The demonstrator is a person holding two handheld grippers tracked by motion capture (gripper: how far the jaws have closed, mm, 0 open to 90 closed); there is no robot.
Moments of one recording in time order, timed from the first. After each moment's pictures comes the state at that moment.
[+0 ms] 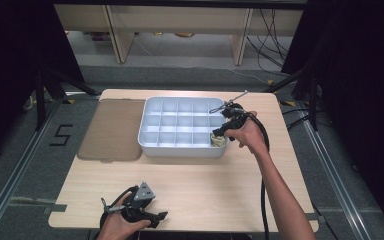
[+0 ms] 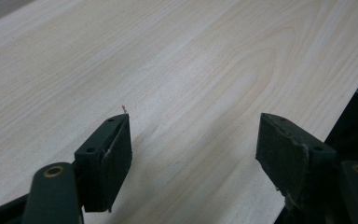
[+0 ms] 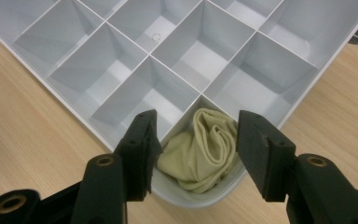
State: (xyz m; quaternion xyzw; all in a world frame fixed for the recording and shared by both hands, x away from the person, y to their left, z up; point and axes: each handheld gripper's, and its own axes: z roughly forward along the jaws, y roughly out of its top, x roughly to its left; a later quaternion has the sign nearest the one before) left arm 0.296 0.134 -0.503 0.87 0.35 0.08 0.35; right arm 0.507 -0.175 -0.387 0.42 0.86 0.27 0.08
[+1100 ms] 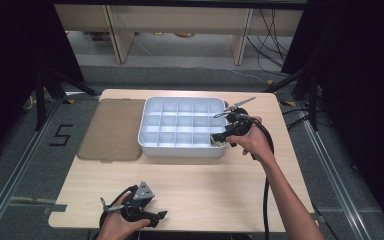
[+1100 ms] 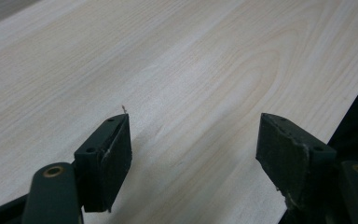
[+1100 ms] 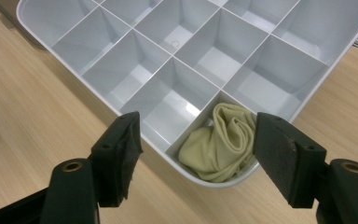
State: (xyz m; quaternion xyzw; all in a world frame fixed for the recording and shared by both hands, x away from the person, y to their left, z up) left arm 0.296 0.135 -0.503 0.86 0.36 0.08 0.35; right arm 0.480 -0.182 -0.382 0.42 0.85 0.31 0.08
